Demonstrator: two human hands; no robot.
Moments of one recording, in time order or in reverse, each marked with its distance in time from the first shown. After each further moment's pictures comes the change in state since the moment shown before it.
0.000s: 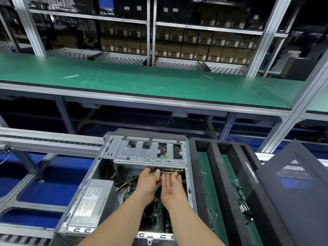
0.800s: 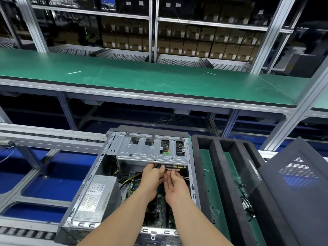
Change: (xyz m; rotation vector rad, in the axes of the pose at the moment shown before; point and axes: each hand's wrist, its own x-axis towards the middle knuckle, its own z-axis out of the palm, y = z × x) left_hand -0.004 0.005 0.002 0.063 0.007 -0.017; right_hand -0.011 -0.005 -0.001 -0.150 -0.032 0.096
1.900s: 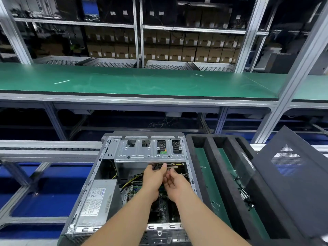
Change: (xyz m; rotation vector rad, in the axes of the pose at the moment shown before) left_hand -0.002 -0.009 0.005 0.097 0.010 0.076; right_hand -0.006 -0.004 0.003 -0.157 -0.023 -0.001
